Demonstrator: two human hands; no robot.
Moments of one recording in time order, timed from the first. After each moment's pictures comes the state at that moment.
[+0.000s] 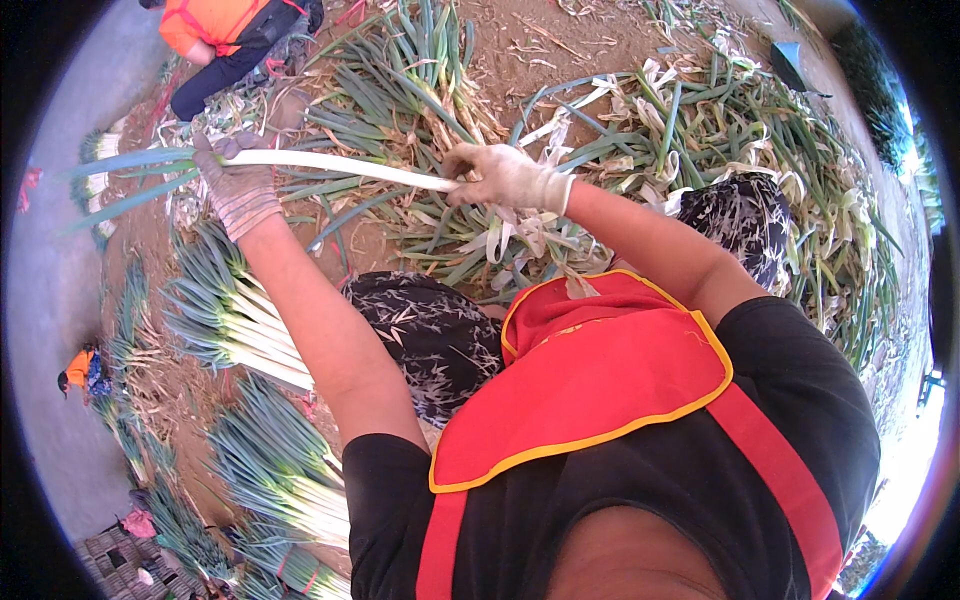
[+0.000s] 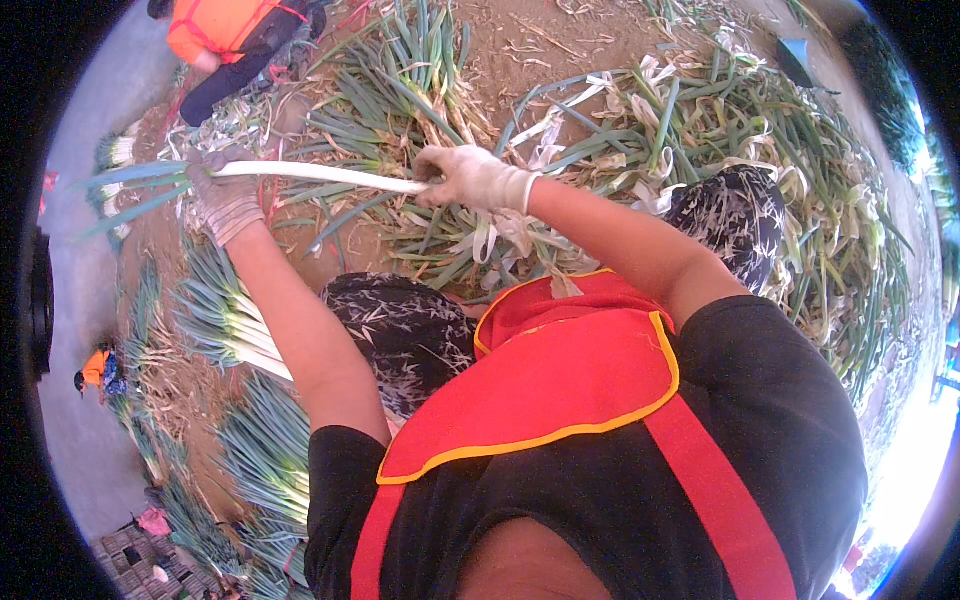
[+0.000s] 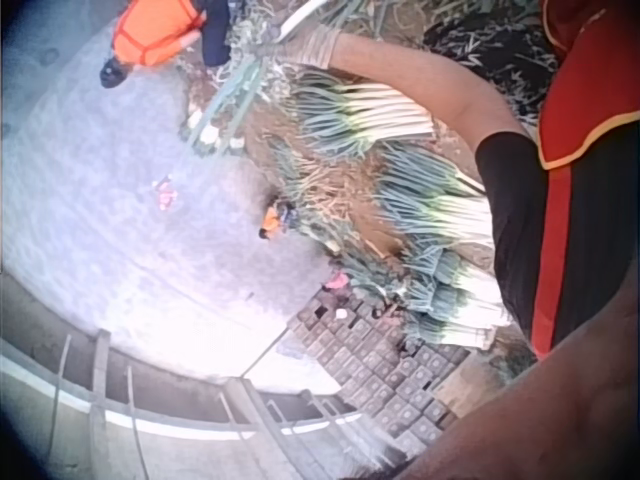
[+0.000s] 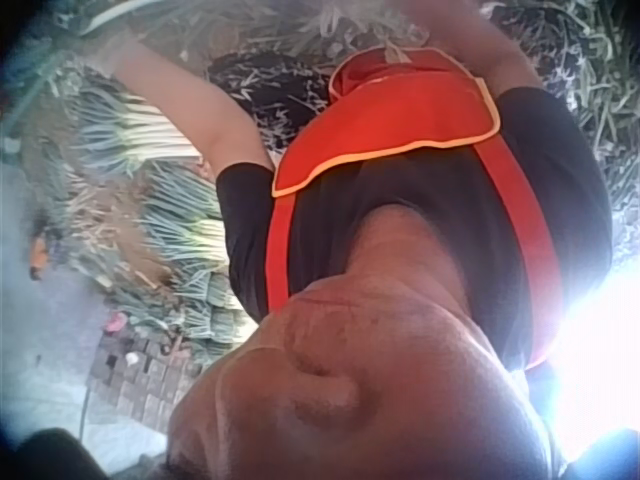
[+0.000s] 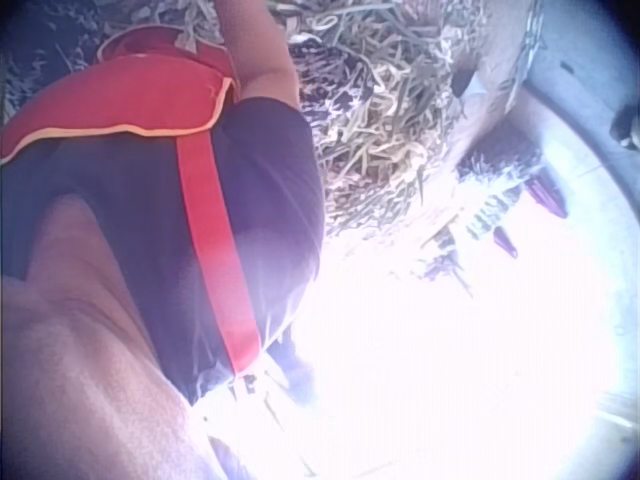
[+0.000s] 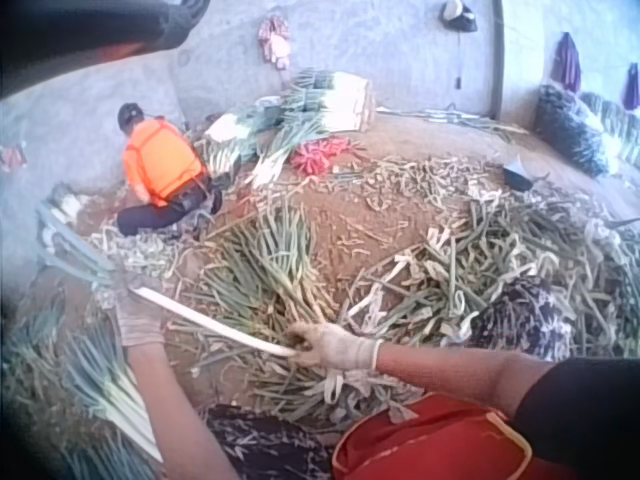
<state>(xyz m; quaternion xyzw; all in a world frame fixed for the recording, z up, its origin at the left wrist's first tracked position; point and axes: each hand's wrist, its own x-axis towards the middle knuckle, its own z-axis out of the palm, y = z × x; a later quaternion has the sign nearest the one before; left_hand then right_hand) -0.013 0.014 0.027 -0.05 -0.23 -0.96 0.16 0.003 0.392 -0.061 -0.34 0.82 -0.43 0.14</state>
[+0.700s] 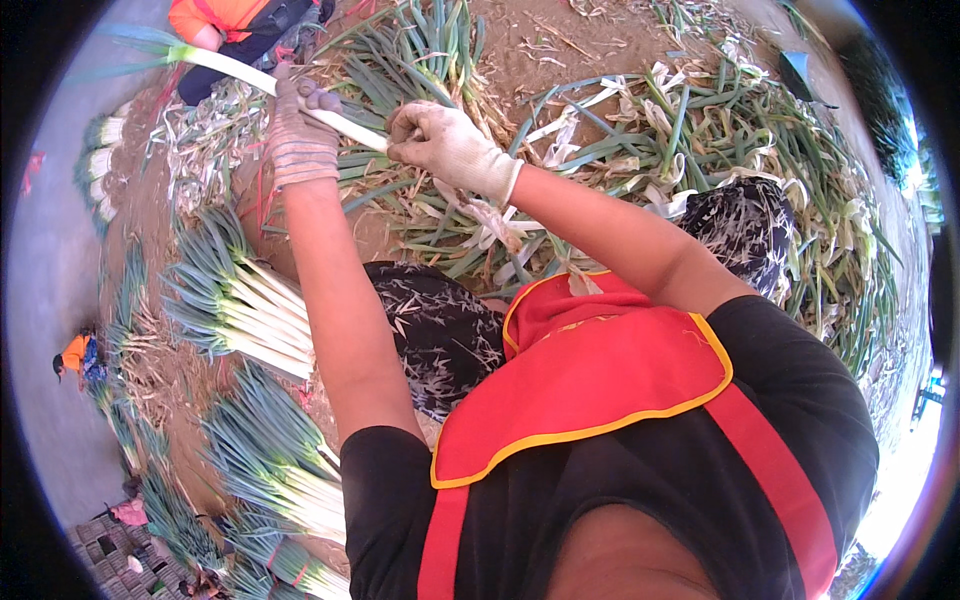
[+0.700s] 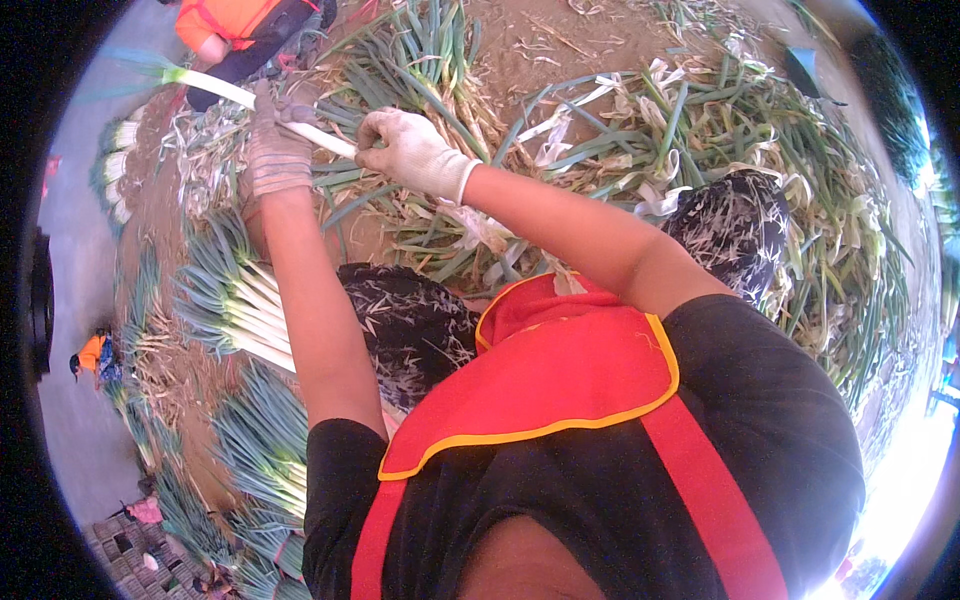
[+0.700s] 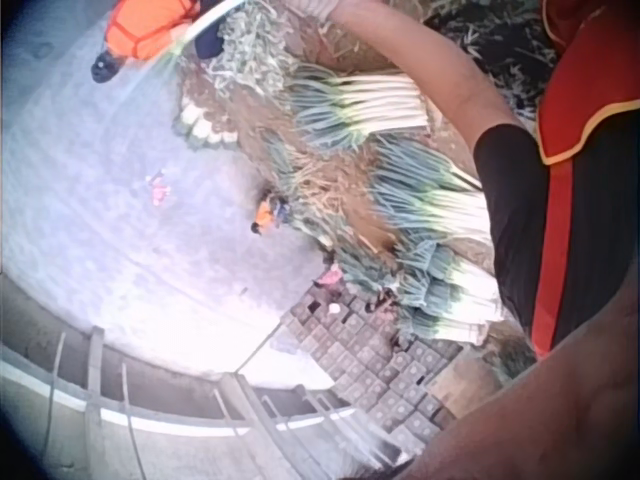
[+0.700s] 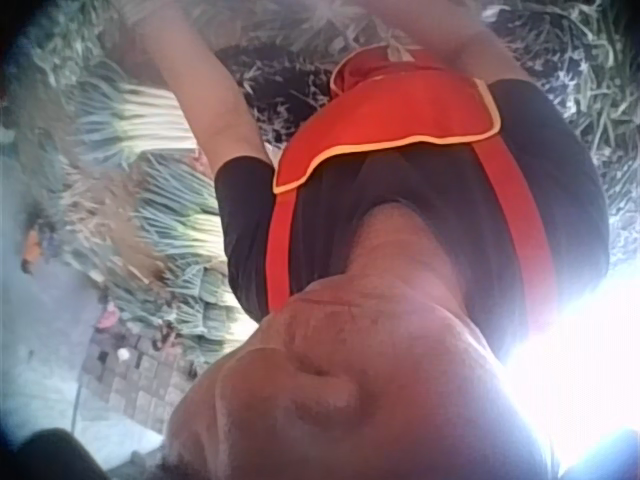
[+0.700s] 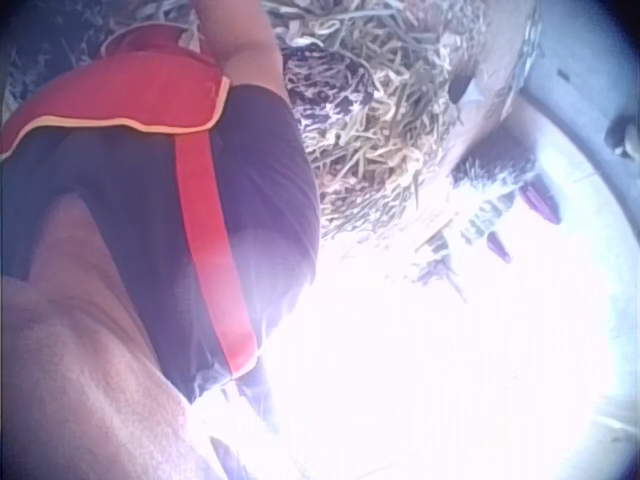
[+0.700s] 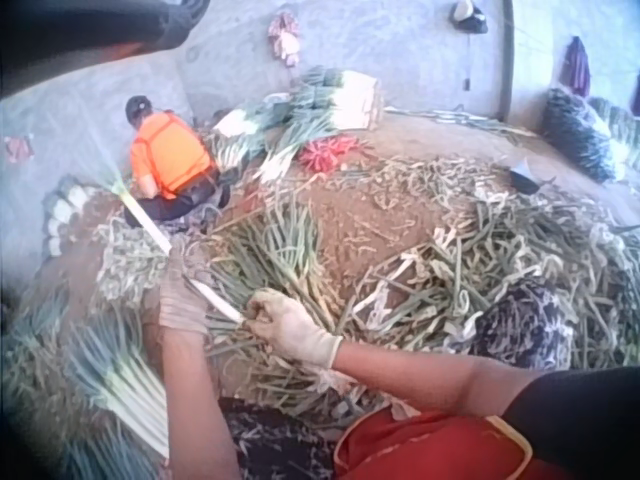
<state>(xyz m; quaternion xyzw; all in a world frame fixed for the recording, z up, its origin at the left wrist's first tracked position) -0.029 0.109 0.021 0.02 -0.34 -0.93 0.15 0.004 0.318 -0.019 -0.34 0.75 -0.56 -0.06</state>
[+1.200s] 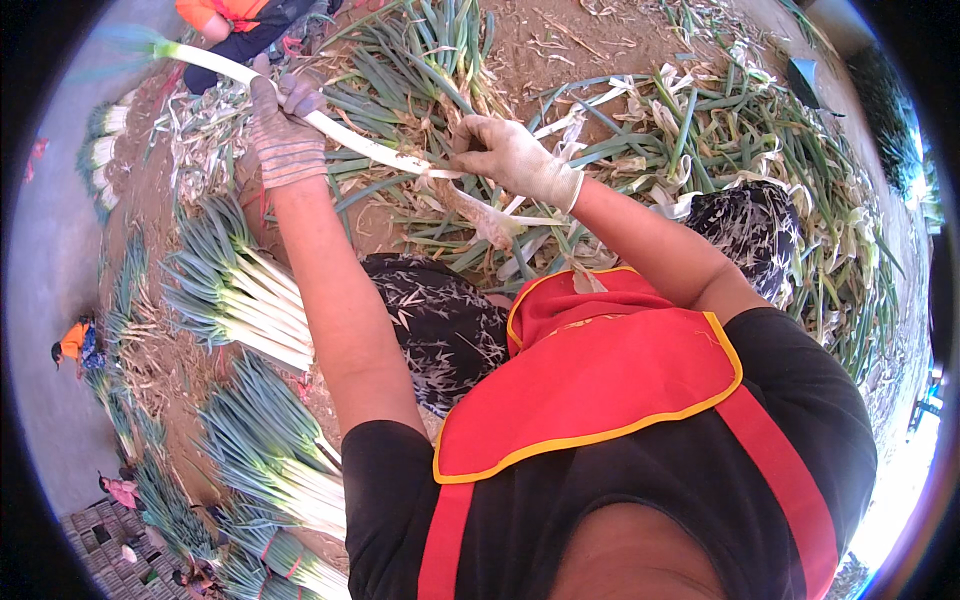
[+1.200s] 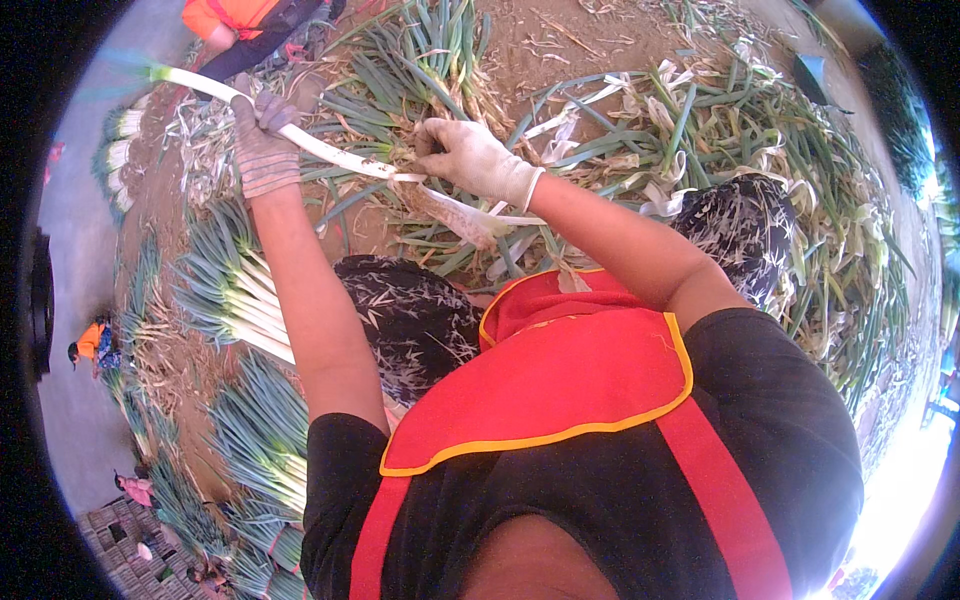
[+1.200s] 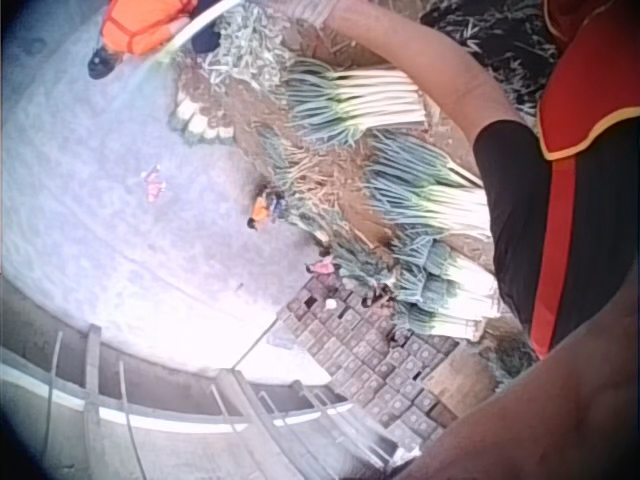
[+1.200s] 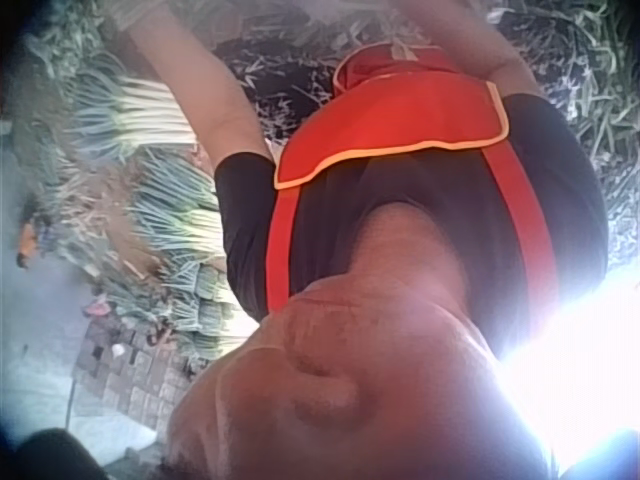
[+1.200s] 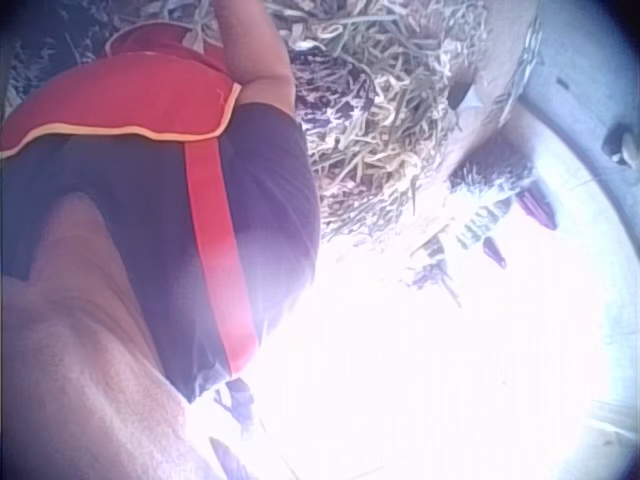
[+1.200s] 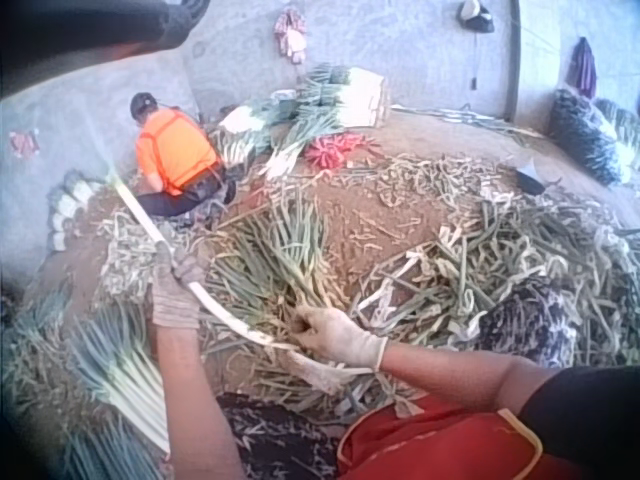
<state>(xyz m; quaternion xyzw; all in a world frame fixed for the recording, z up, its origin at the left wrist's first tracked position) -0.018 0.077 0.030 -0.08 -0.29 -0.95 0.09 0.018 0.374 -0.032 -0.31 0.78 -0.54 0.11</state>
